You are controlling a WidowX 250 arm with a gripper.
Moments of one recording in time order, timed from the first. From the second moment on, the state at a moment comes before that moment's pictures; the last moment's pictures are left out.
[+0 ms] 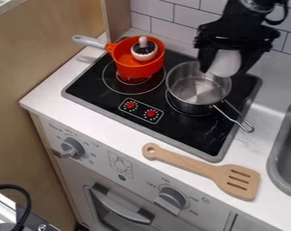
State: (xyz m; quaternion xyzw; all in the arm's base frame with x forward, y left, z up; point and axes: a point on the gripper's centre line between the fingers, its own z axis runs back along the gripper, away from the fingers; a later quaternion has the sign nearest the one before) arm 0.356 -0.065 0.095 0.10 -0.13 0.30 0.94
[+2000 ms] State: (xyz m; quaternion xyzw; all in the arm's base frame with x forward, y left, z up) arm 0.349 -0.047 0.102 0.12 -0.05 0.28 0.95
